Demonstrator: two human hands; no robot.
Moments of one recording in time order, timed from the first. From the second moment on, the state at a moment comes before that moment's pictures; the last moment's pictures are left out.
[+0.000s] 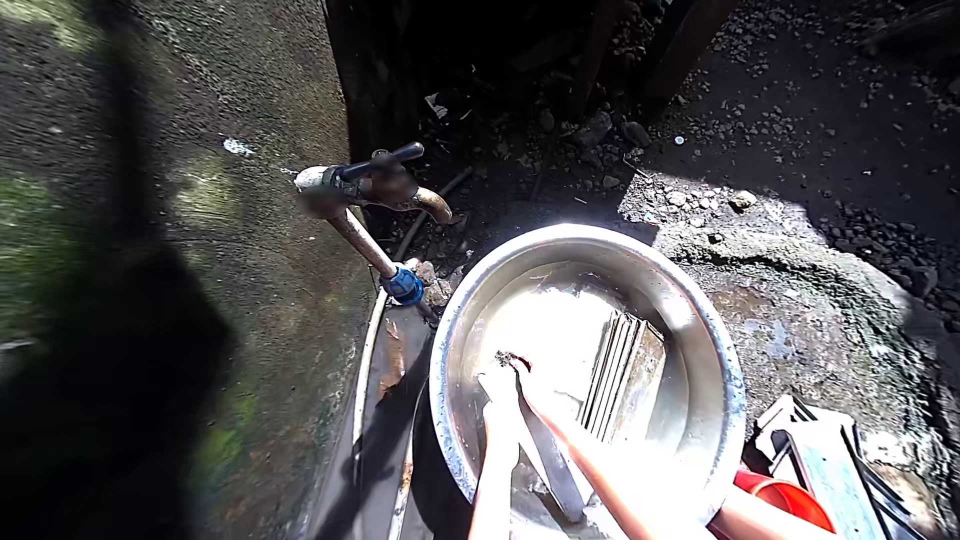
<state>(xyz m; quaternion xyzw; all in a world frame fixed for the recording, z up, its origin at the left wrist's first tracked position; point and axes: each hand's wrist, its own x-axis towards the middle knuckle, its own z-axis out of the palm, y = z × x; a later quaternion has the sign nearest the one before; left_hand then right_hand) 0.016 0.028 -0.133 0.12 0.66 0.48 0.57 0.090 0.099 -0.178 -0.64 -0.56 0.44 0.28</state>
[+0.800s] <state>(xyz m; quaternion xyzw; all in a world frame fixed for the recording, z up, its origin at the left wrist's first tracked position) 0.018 0.048 -0.062 0.02 0.68 0.43 0.59 0.150 0.156 -0.114 -0.45 -0.54 0.65 0.29</state>
